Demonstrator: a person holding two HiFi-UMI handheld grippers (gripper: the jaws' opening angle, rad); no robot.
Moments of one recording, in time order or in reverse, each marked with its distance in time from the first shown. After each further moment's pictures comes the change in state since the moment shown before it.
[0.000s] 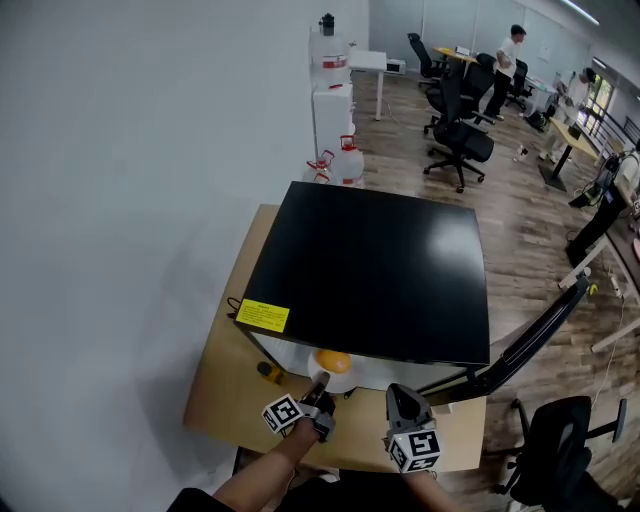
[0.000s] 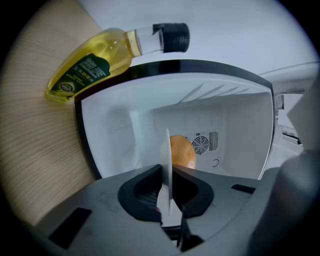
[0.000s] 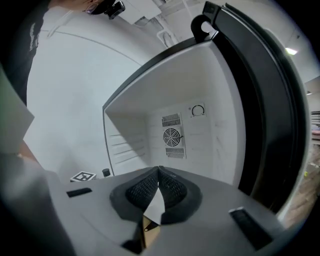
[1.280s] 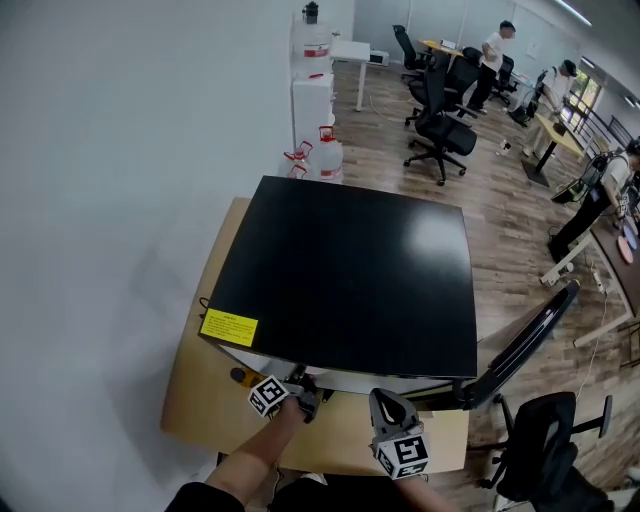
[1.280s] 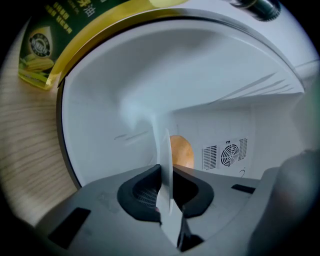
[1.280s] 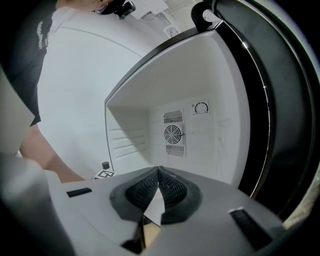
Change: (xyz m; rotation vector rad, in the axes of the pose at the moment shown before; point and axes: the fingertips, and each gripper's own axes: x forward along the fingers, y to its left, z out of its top) left arm 0.055 0.059 0.025 -0.049 -0.066 0.107; right arm -0.001 -0.004 -0.003 -0.071 0.045 0.035
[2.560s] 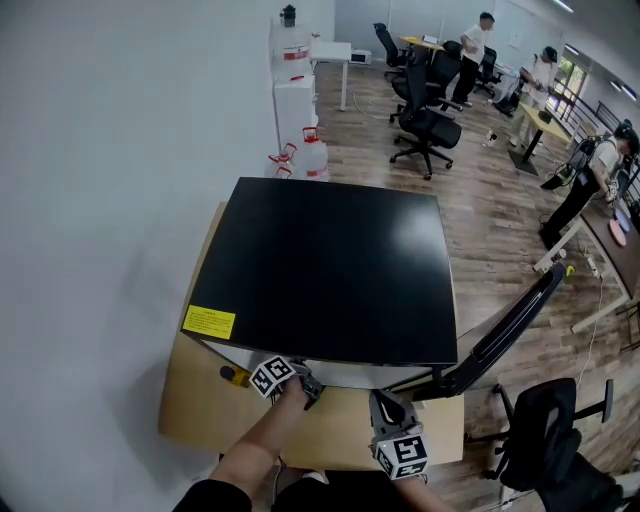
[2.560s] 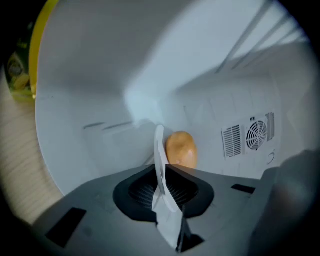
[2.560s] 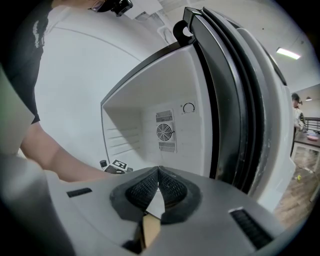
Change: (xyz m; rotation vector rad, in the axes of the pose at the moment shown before) left arm 0.041 0.009 -0.012 0.119 0.096 0.264; right arm -0.021 -0.017 -0.013 0.047 0.013 -0.066
